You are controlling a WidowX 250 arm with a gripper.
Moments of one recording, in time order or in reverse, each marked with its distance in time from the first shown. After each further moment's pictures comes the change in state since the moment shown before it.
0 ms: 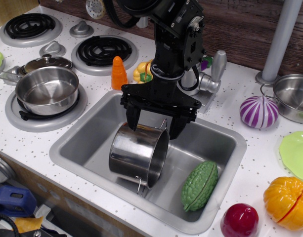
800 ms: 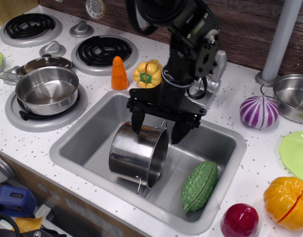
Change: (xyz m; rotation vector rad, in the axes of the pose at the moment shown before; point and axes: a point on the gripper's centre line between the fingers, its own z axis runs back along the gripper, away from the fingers) arm 0.004 -0.008 -0.013 0.108 -0.027 0.020
